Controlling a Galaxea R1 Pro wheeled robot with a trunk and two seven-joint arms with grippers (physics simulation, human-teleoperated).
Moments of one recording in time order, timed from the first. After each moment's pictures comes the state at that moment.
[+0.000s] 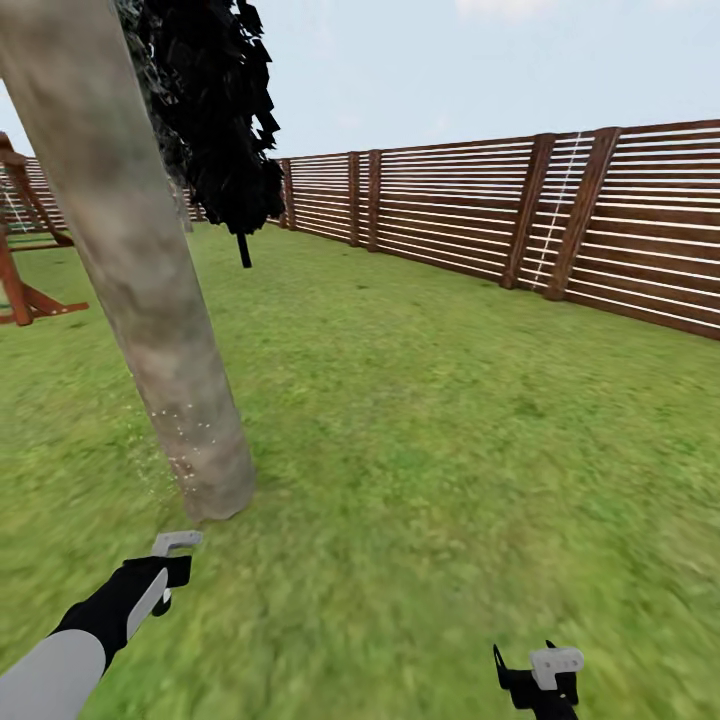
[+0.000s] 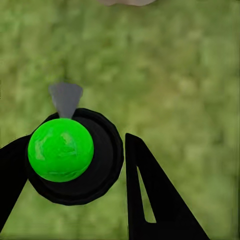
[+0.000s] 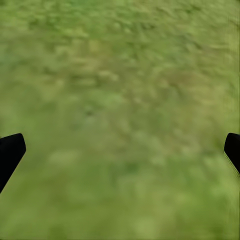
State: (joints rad) left arm -0.66 0.23 -0.07 -0.48 0.21 0.40 0.14; right arm -0.36 -0.06 -0.45 -0.22 0.51 -0.64 -0.01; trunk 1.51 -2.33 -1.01
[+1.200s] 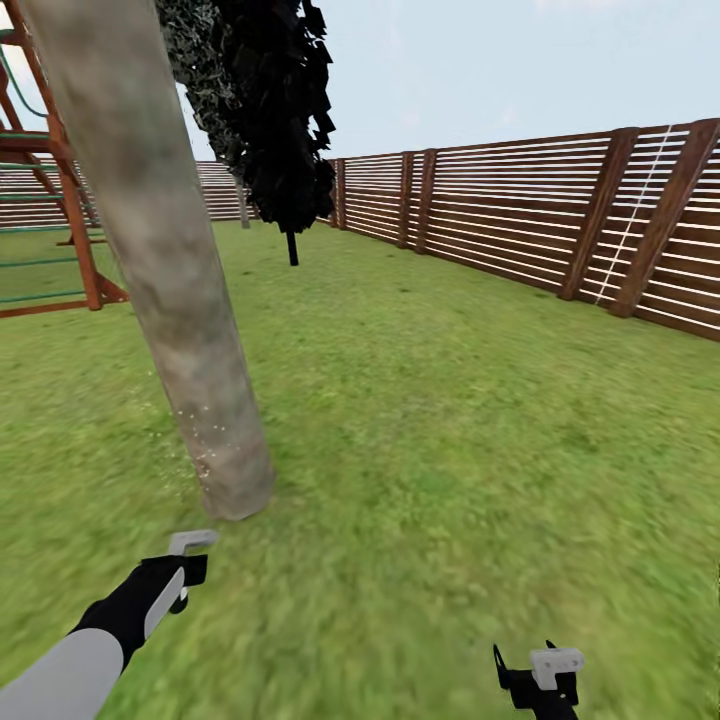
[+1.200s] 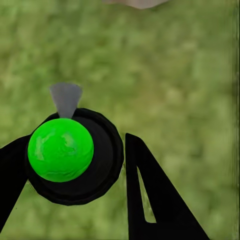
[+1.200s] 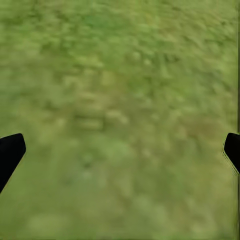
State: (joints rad) left arm -0.66 0.18 -0.07 -0.49 0.20 0.40 0.15; right arm -0.36 -0.06 -0.45 -0.23 0.51 -0.64 -0.01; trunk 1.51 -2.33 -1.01
